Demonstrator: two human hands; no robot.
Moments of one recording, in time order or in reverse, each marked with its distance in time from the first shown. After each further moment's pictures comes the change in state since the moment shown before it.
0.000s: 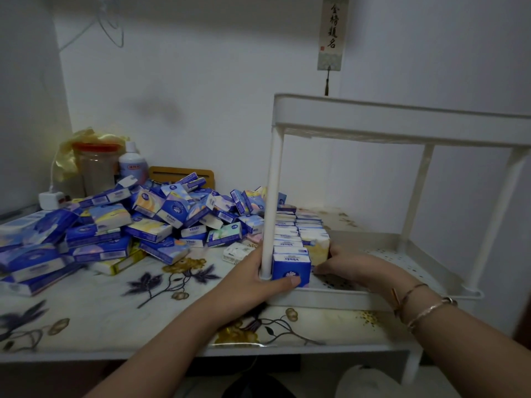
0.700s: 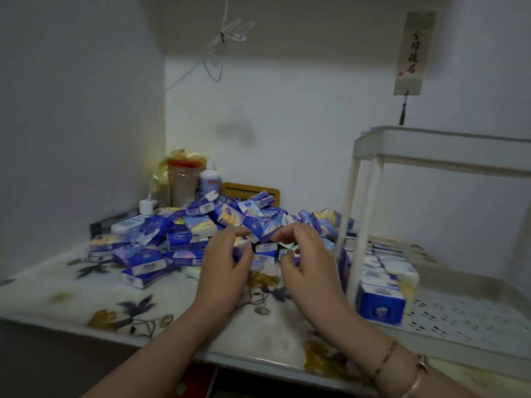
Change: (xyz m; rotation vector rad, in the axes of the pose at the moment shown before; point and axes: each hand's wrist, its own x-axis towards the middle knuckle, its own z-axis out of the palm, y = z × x) left_hand -0.038 -0.032 -0.118 0.494 0.827 0.190; right_hand -0.049 -0.144 0.131 0.041 0.471 -0.904
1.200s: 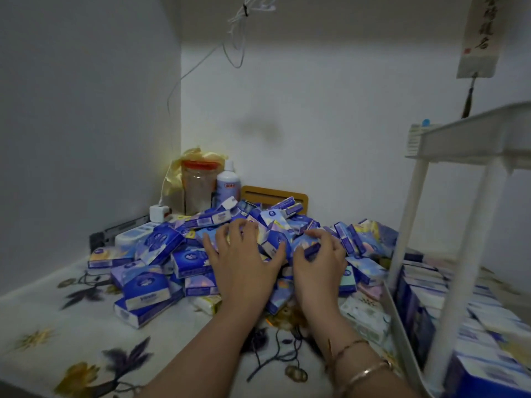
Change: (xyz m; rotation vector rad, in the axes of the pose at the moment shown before) left_hand 0.069 -0.049 0.038 0.606 0.143 -0.117; right_hand 0.075 0.078 0.103 0.049 0.284 0.536
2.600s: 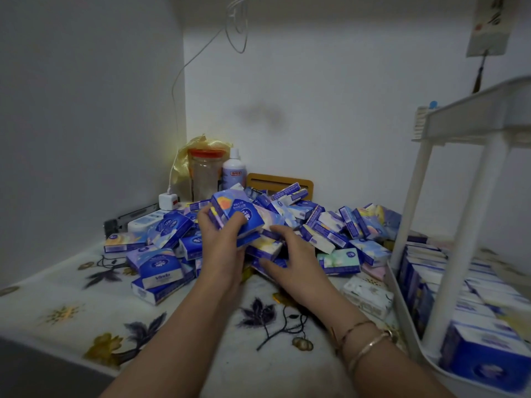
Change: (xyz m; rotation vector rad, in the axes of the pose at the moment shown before) left_hand 0.003 -0.011 -0.045 -1.563 -0.095 -0.542; right_hand -0.013 0.007 0.001 -0.101 -0.576 -0.278
